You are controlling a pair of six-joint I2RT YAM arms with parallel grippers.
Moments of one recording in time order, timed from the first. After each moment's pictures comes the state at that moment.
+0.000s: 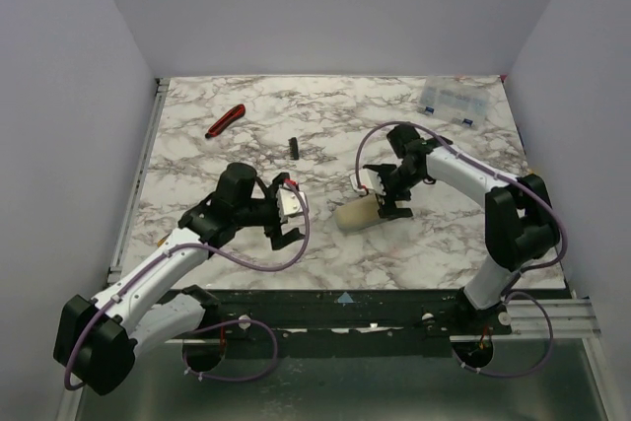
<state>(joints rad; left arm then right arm) -0.55 0.98 0.67 -0.30 0.66 0.59 0.41 1.69 1.16 -0.83 -0.48 -1.38</state>
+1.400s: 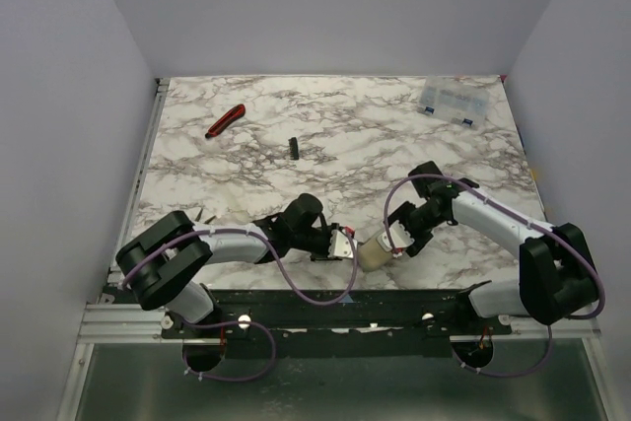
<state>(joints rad) -0.92 1.49 0.56 0.28 0.59 0.67 0.40 1.37 0.74 -0.77 -0.45 -1.89</state>
